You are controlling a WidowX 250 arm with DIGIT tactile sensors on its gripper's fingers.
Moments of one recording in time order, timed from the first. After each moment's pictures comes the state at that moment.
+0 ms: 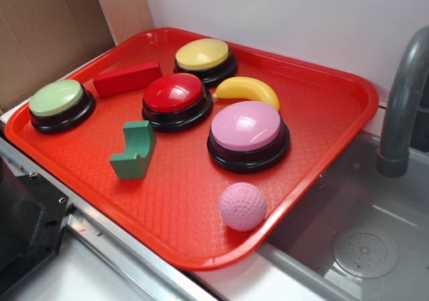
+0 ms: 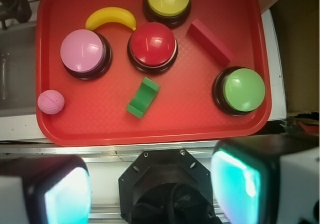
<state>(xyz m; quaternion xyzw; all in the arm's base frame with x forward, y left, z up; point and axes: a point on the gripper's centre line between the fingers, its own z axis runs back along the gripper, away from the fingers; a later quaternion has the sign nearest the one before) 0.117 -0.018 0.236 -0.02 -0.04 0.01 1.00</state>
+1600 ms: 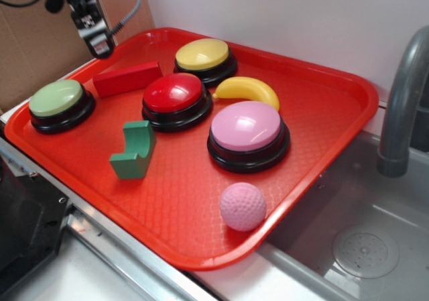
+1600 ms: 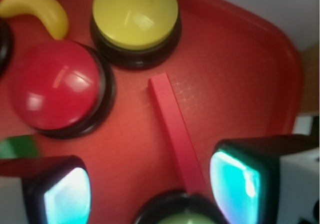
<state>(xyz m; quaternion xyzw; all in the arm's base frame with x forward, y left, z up) 0.233 0.094 0.090 0.00 -0.09 -0.22 0.97</state>
